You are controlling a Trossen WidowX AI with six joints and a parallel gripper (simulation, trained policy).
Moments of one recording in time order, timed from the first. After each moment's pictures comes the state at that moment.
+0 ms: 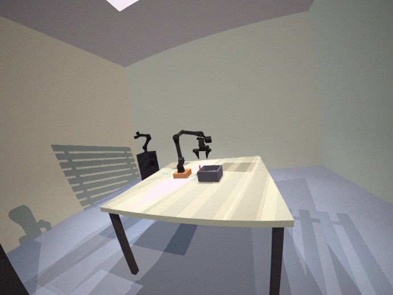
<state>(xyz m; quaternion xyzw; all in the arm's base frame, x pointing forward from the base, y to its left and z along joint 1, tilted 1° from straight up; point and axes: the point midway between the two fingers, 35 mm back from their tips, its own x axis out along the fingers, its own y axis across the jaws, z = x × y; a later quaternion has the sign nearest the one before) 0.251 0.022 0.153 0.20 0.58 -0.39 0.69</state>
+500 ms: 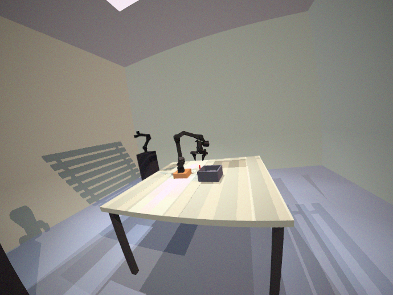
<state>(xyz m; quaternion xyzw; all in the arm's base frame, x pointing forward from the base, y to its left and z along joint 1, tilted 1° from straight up) 0.195 0.095 0.116 0.18 0.65 -0.37 0.64</state>
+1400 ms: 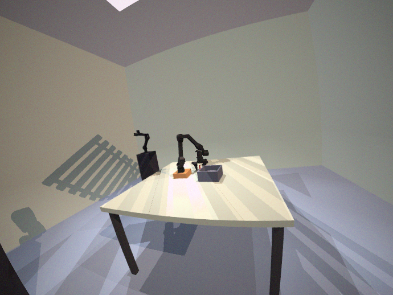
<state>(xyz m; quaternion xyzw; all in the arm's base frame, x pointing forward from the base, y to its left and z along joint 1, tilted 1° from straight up) 0.186 0.116 0.004 0.17 0.64 -0.33 0.67</state>
